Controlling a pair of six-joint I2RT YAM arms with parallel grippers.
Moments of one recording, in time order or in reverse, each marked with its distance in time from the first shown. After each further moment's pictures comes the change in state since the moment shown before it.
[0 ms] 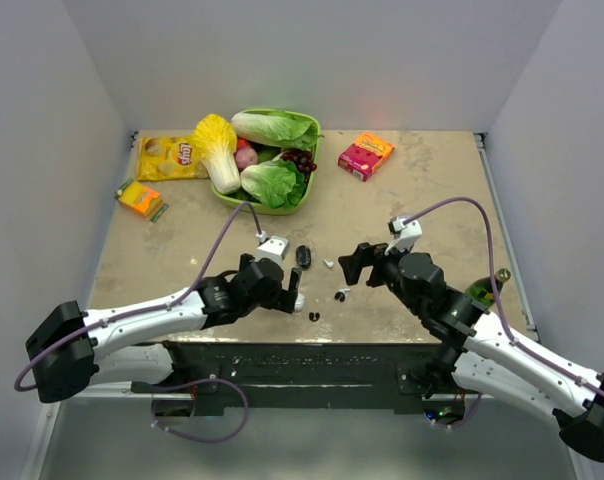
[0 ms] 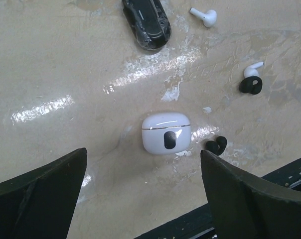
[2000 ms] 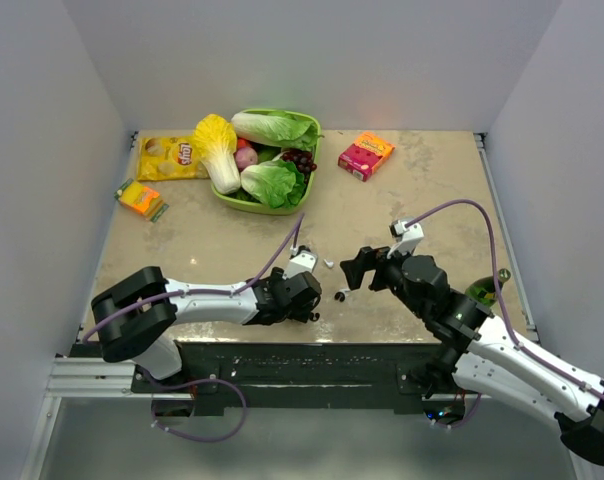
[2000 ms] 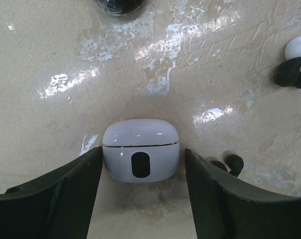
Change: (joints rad) left arm -0.108 0.414 0.112 0.059 -0.079 -0.071; right arm 0.000 -0.041 -0.006 -0.049 -0.025 0.002
